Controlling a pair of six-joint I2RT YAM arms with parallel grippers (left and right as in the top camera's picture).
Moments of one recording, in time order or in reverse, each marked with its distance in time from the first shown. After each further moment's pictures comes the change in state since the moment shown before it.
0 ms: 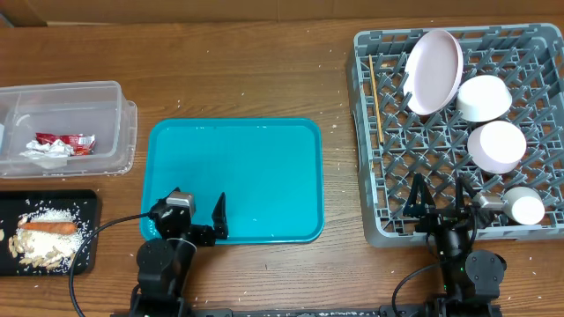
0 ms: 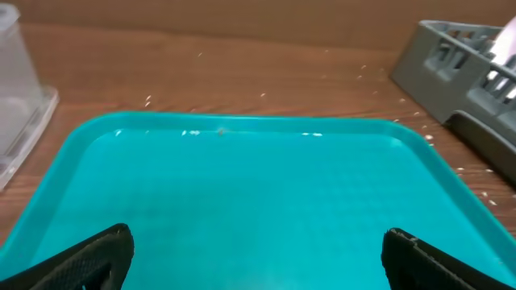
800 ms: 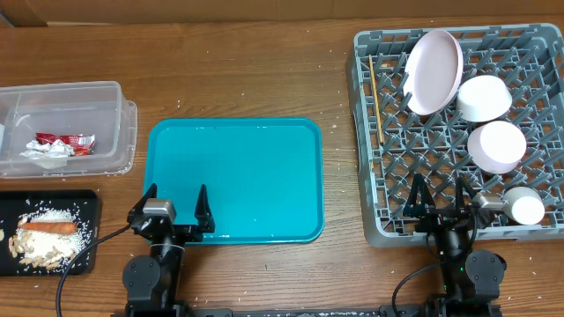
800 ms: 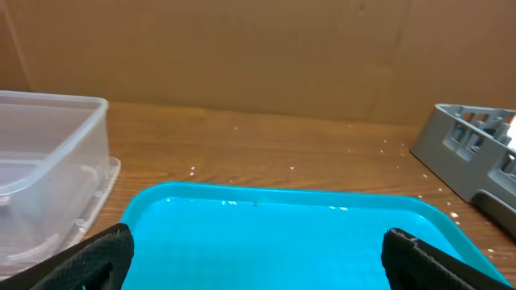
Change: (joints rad) left arm 0.110 -0.212 0.000 -0.004 0.000 0.000; right arm 0.000 0.000 0.000 0.001 0.000 0.000
